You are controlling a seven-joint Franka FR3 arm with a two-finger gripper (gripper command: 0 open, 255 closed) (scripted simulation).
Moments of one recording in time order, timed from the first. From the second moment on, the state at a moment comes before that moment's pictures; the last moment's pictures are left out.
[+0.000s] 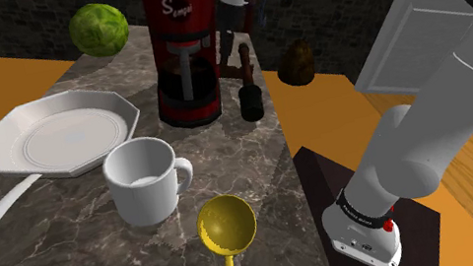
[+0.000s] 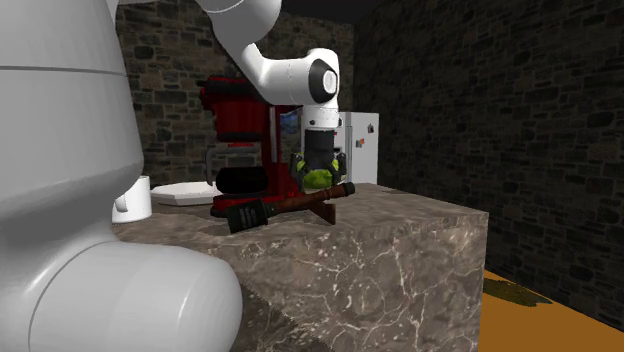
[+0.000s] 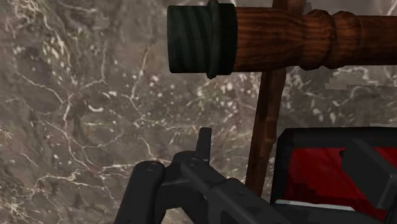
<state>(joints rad) 0.14 -0.16 -0.23 -2.08 0.03 1.99 -0.77</state>
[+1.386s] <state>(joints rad) 0.14 -0.17 -0.23 -1.98 0.01 1.86 -0.77</state>
